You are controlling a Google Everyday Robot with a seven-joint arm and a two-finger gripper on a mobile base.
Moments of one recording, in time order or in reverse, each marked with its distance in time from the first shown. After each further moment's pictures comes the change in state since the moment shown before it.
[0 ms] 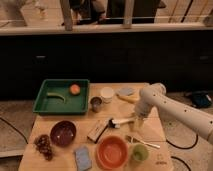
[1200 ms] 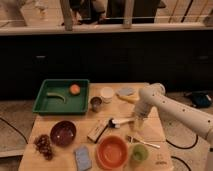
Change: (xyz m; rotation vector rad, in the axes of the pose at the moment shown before) arm 0.003 -0.004 0.005 -0.005 0.008 -0.018
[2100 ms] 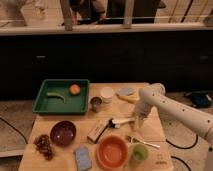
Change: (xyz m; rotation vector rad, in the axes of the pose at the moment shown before) arm 0.001 -0.003 0.001 0.002 0.002 -0.010
